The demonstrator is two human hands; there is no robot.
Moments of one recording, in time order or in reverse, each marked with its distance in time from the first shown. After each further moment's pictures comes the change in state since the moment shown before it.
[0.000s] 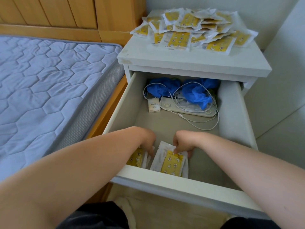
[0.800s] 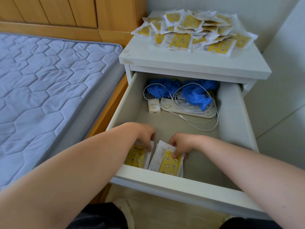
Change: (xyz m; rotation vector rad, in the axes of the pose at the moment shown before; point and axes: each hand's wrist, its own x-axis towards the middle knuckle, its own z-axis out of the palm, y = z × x) left_hand 0.008 -0.024 -0.003 -0.204 0.088 0.063; right_hand 0.006 -0.003 0.009 0.176 -0.046 -0.086
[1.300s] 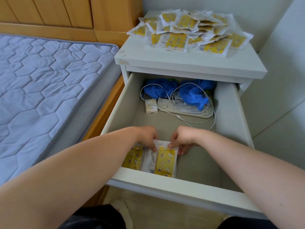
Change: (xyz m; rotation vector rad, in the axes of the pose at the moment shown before) left_hand 0.009 0.010 0.004 -0.109 0.038 0.099; right_hand -0.003 0.006 -0.017 0.346 0.033 0.075
